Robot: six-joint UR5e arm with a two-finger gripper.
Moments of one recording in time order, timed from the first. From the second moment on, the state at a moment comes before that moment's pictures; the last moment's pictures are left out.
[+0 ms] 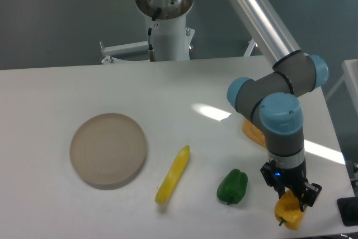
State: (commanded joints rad) arm 2.33 -2.42 -0.90 -0.90 1.65 1.21
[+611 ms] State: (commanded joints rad) arm 2.33 -2.39 -0.93 -0.90 1.65 1.21
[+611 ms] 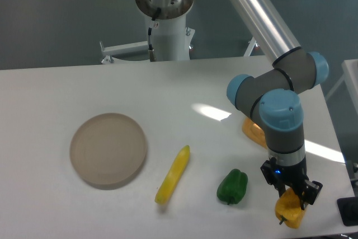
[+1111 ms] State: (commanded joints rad) arm 2.32 -2.24 -1.07 -0.97 1.63 1.21
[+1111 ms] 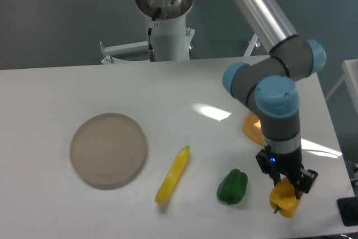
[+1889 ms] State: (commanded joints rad) arm 2.15 -1.95 -1.41 -1.01 1.51 0.83
